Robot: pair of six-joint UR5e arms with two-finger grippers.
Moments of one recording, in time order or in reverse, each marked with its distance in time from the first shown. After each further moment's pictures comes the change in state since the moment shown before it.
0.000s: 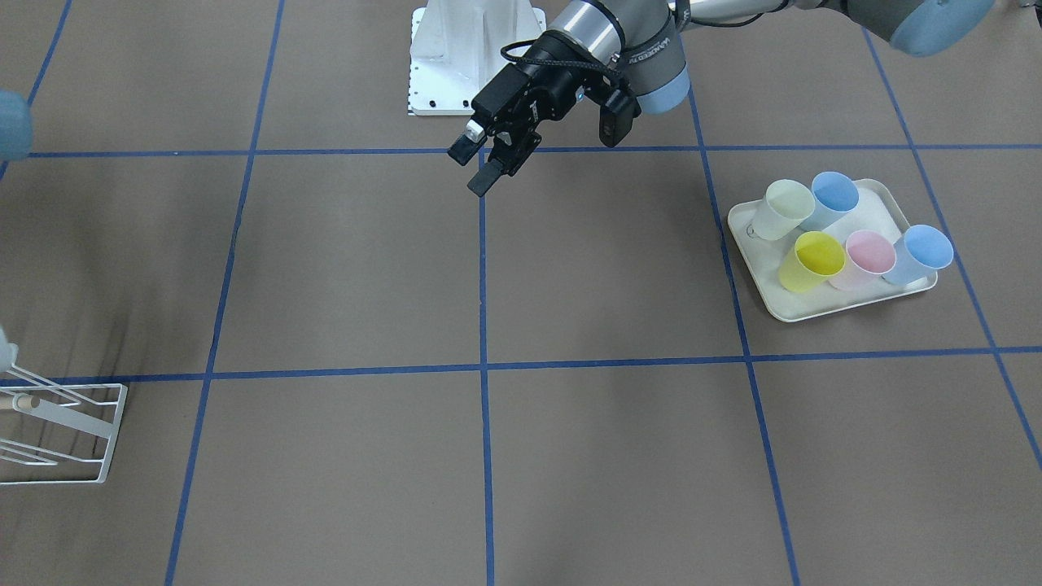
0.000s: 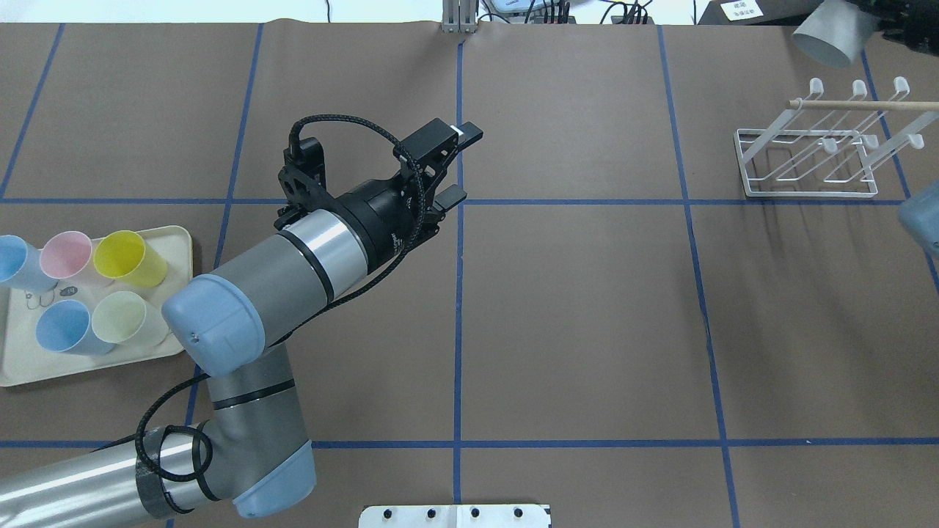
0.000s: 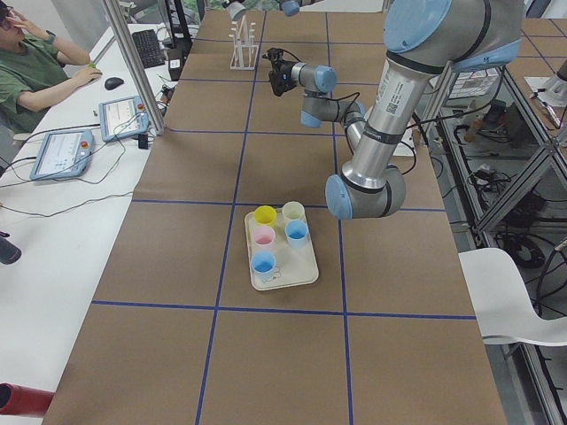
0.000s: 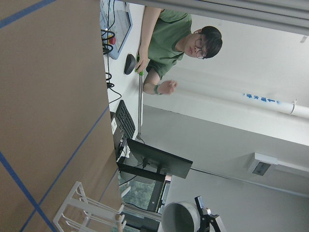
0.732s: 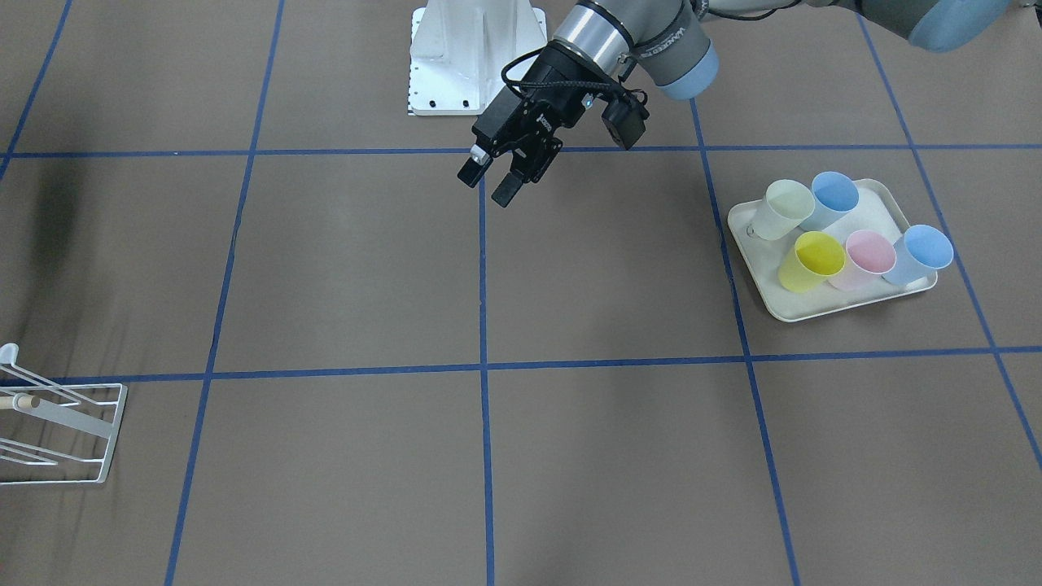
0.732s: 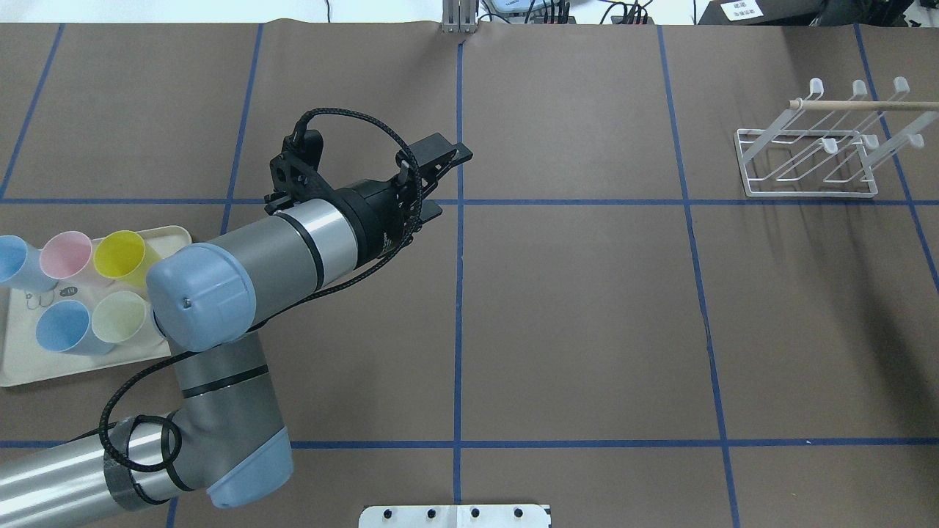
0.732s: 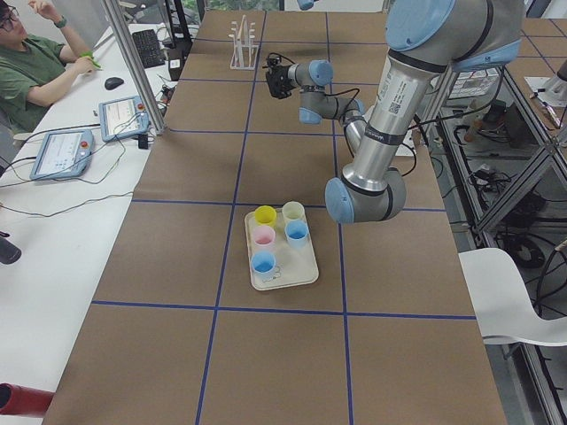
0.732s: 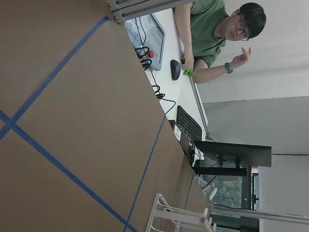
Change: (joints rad) left arm -0.038 0.038 -0.051 0.182 -0.127 0.023; right arm 0.038 -0.229 0.002 0.005 -0.322 -0.430
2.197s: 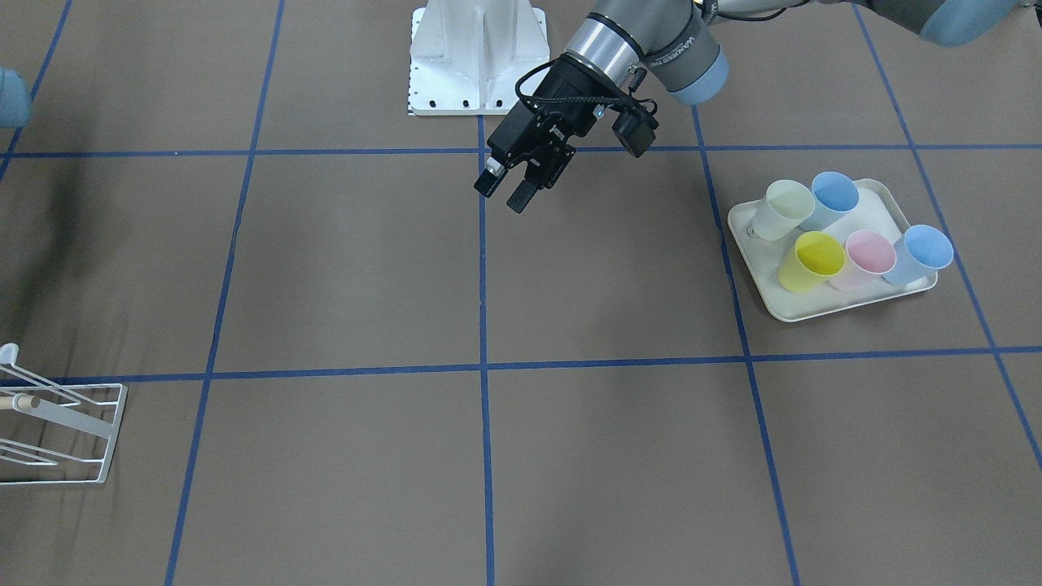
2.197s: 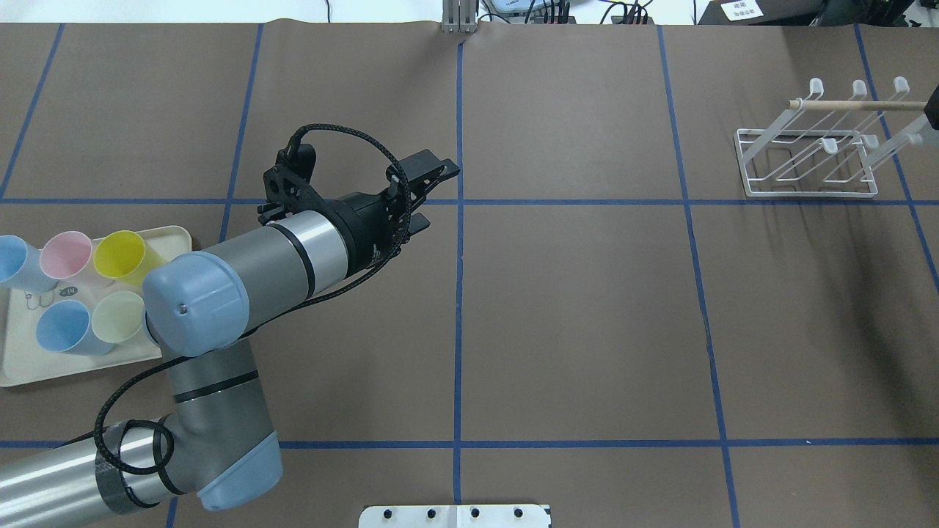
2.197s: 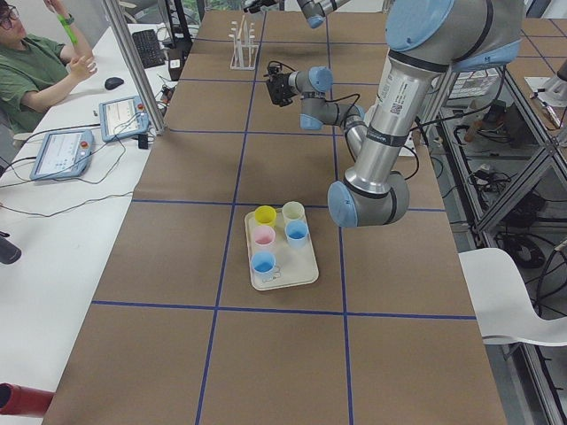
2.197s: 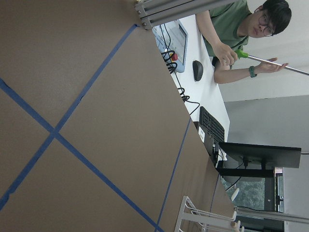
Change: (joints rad) left arm 0.006 0.031 0.007 -0.009 -0.010 -0.001; right arm -0.205 -0.007 -0.103 0.071 -0.258 -0.007
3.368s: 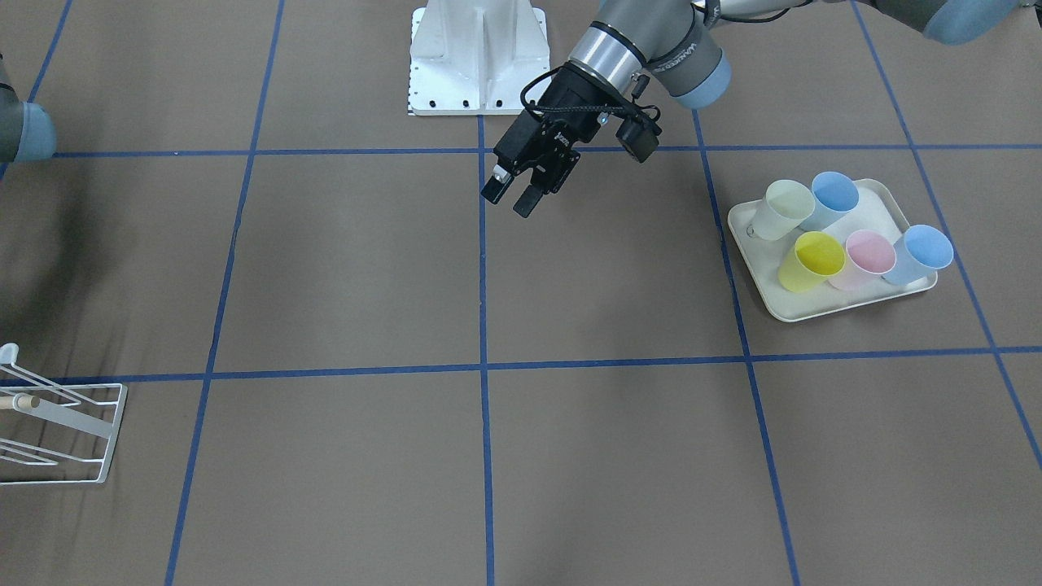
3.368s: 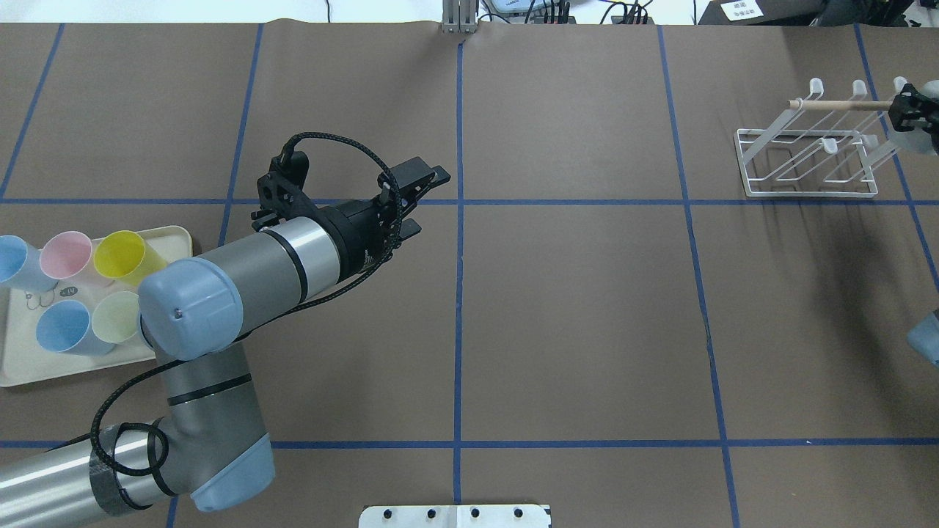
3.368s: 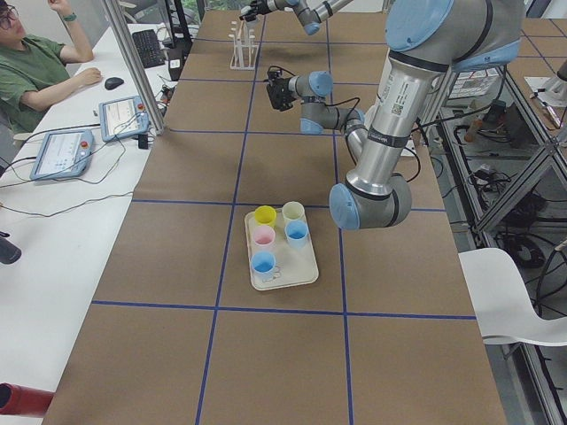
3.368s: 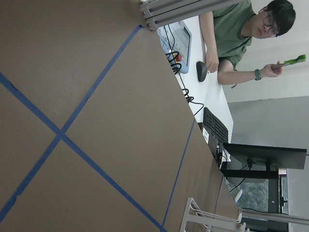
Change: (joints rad) left arm 0.003 0.025 0.006 -0.019 0.002 -0.001; right arm -0.047 0.062 -0.083 0.006 -0.044 0.010
